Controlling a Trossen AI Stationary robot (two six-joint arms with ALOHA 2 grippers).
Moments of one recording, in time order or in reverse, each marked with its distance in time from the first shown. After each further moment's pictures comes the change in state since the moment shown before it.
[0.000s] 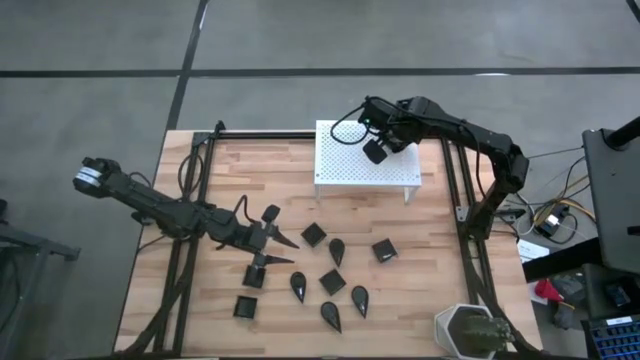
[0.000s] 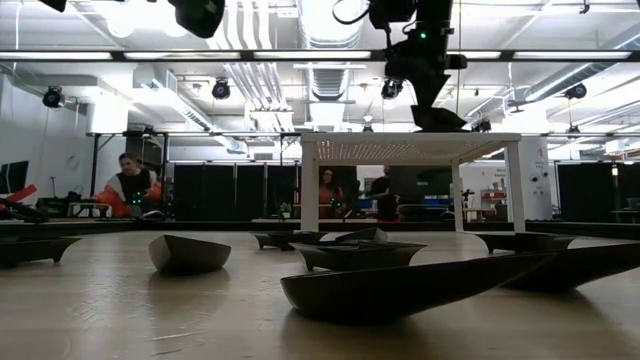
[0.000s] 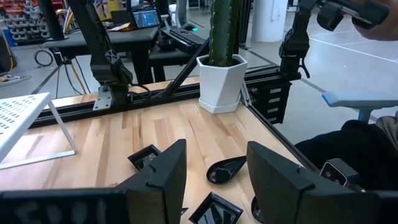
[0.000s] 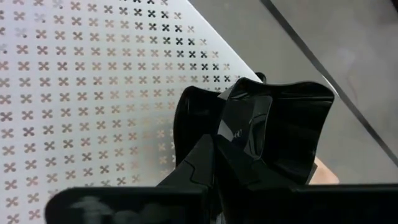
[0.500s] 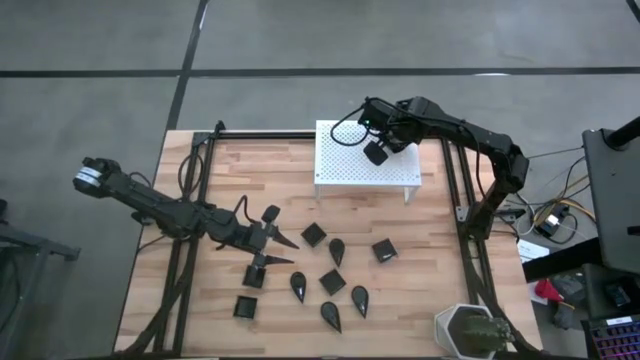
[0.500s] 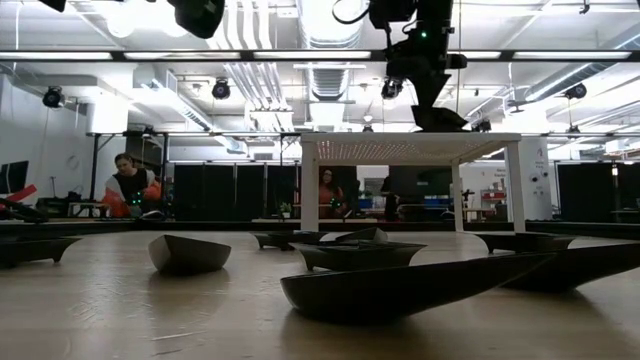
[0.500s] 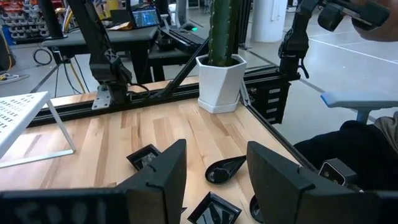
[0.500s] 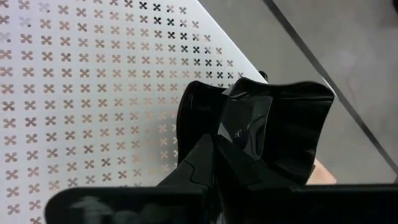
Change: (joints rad) left arm -0.001 0.000 0.000 -0.001 0.000 -0.006; right arm 0.003 0.000 0.000 -0.012 -0.004 -0.017
